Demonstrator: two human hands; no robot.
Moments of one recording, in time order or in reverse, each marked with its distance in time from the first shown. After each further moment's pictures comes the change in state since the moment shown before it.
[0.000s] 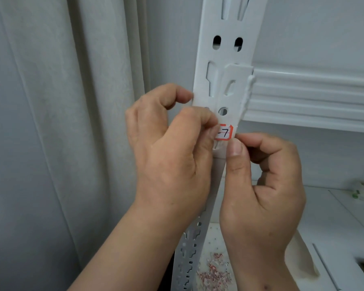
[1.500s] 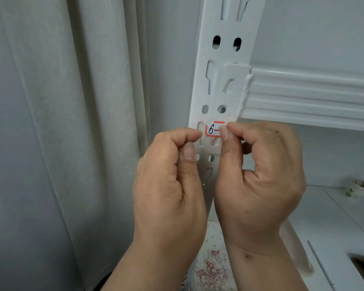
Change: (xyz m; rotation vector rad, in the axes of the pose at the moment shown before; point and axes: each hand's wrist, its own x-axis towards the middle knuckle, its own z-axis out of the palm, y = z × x) left_hand -0.030 0.019 -0.020 -0.194 -0.093 -0.314; right_hand 0.010 0.009 0.006 -0.242 0.113 -0.314
